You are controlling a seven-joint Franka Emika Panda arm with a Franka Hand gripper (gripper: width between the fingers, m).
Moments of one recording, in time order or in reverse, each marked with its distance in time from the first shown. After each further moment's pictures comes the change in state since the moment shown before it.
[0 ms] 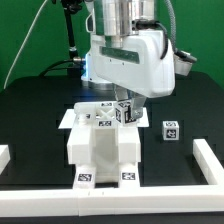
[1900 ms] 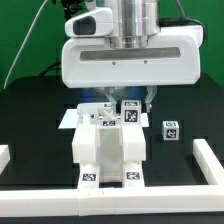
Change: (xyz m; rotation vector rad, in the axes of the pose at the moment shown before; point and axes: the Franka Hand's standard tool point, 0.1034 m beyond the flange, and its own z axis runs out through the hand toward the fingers) arm -0.004 0.004 -0.001 -0.052 -0.058 -1.025
